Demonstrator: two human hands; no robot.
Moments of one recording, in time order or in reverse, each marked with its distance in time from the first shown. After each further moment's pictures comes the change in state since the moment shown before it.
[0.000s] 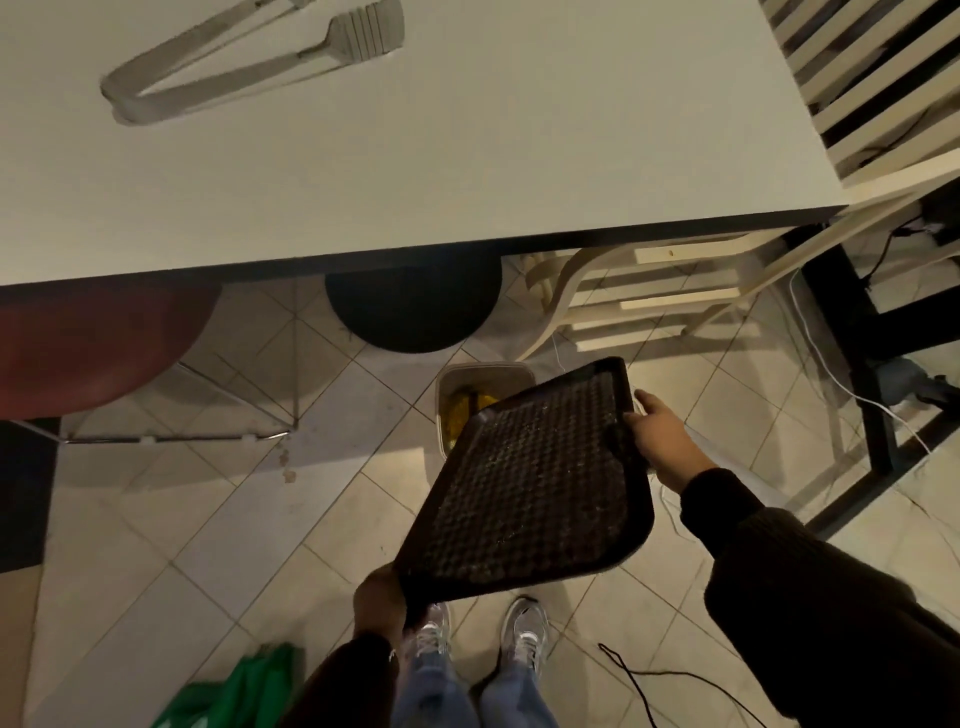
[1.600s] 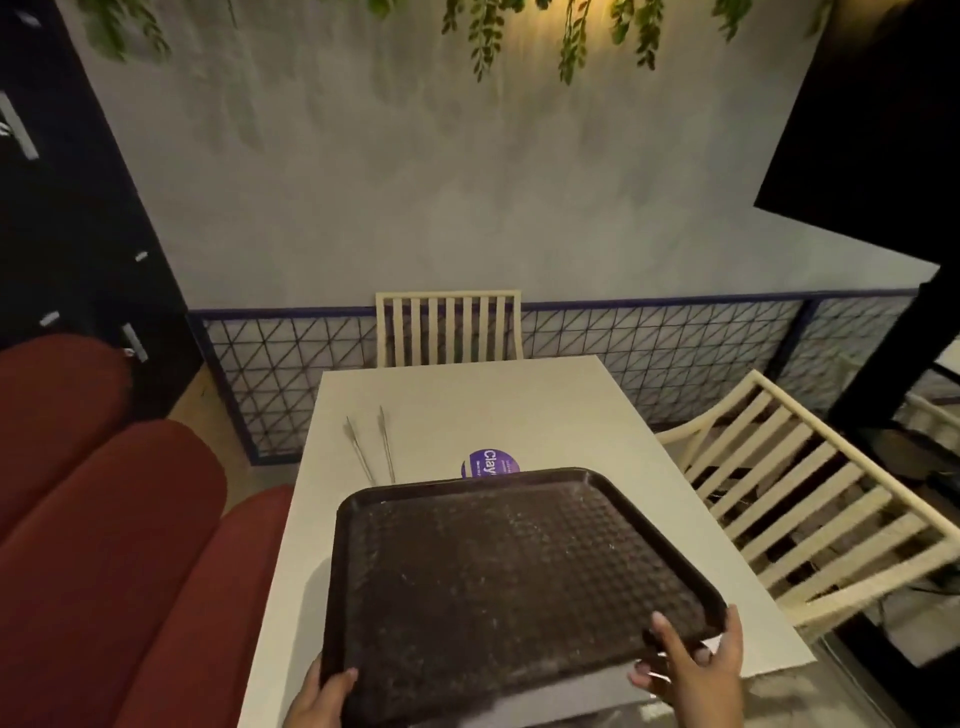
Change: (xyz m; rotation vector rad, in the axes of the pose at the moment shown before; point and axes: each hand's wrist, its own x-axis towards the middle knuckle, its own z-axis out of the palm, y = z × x) left_hand -0.229 0.368 -0.227 -0.139 -0.120 0.803; right_hand -0.258 -0.317 0.088 0.769 0.360 -0.429
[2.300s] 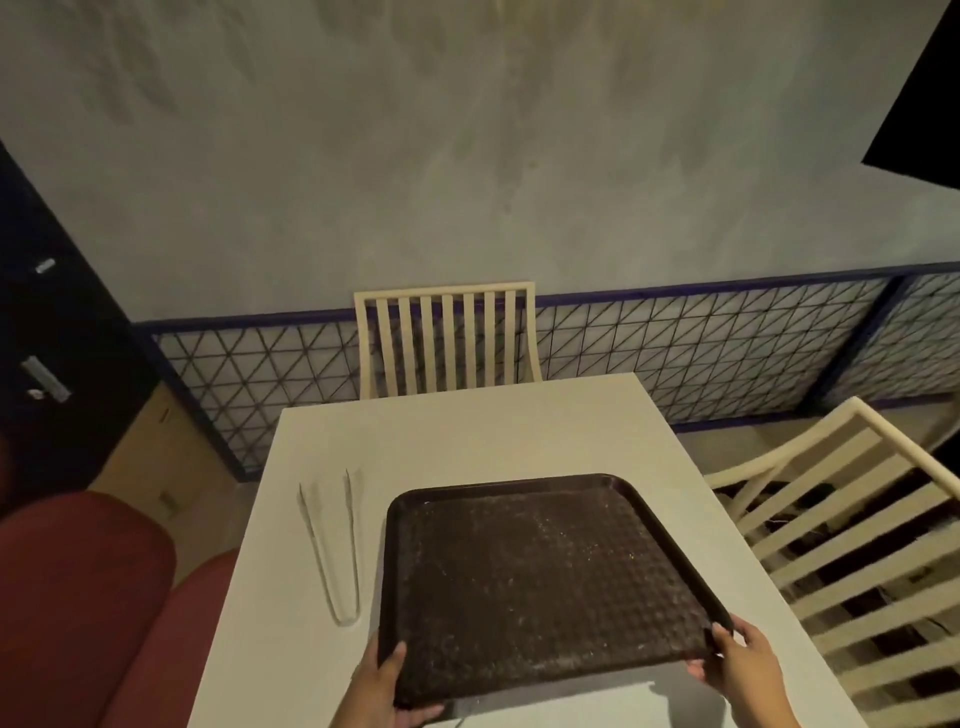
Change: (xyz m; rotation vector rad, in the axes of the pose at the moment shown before) left_hand 0.266 0.050 0.136 -0.252 0.002 -0.422; right_hand 0.310 0.006 0.102 -0.313 0.046 0.178
